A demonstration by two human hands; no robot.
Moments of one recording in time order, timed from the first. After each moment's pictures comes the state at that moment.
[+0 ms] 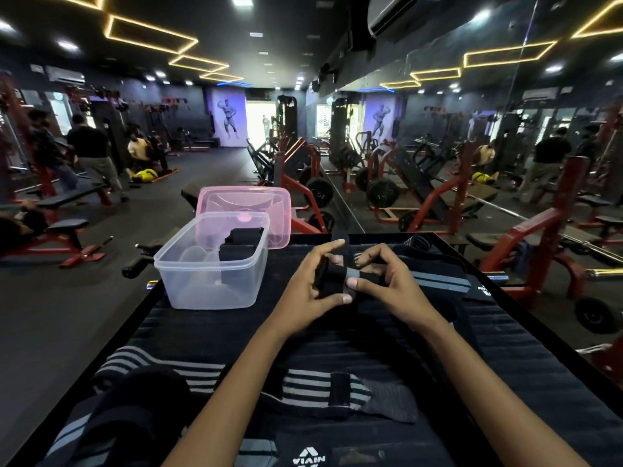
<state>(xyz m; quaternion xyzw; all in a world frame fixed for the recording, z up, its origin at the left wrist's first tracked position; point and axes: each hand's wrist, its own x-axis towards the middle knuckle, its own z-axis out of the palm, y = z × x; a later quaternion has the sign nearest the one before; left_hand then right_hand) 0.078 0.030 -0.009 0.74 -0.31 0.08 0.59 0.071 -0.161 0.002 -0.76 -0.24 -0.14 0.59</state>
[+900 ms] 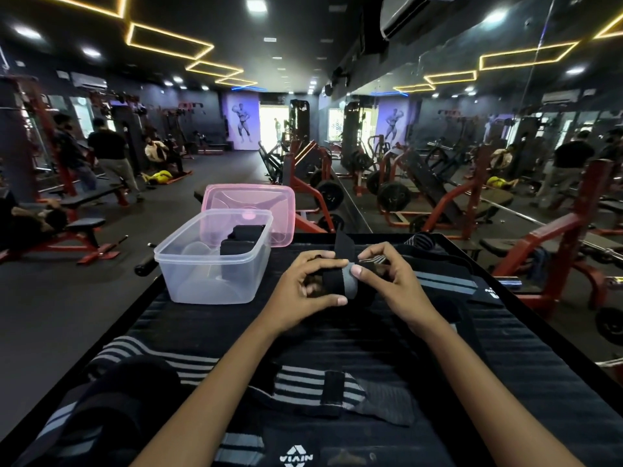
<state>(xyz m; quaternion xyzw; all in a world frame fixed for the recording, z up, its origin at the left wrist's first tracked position) 0.075 0.031 -0.017 0.73 -0.31 0.12 0.59 0.073 -0.166 -0.006 -0.75 -0.22 -0.15 0.61</state>
